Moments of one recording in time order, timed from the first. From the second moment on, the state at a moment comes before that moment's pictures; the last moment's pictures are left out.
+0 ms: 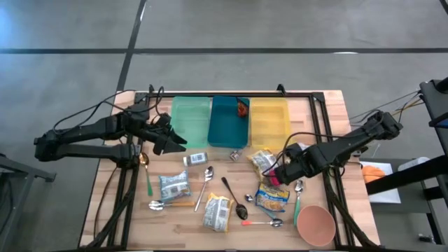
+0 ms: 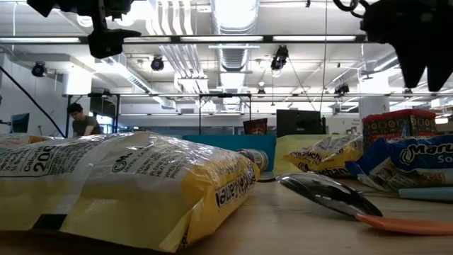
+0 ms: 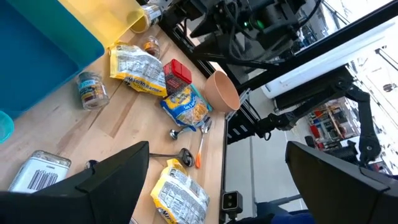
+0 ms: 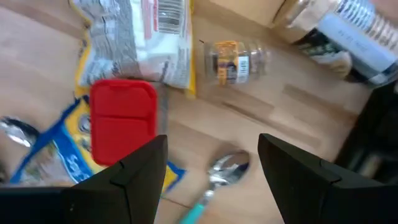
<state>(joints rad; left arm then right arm) 0.23 0.76 0.71 -0.34 0.46 -0.76 0.42 1.34 1.06 -1.28 0.14 1.61</state>
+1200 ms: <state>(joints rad) 0.23 0.76 0.71 -0.35 0.46 -0.76 0.68 1.43 0.82 -0.84 -0.12 2.08</state>
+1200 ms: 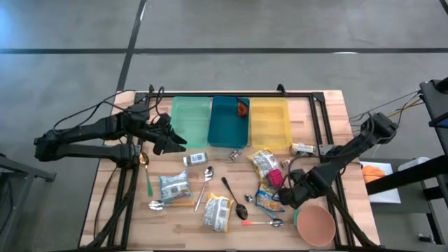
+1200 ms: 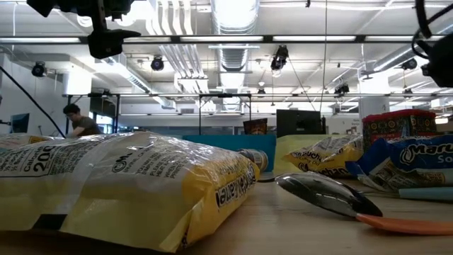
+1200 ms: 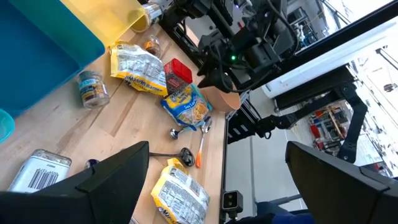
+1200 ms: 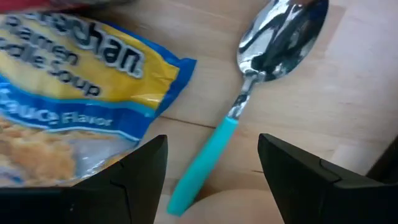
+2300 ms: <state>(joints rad) 0.23 0.76 0.71 -0.34 0.46 -0.79 0.71 1.43 0.62 -0.63 -0.12 2.14</state>
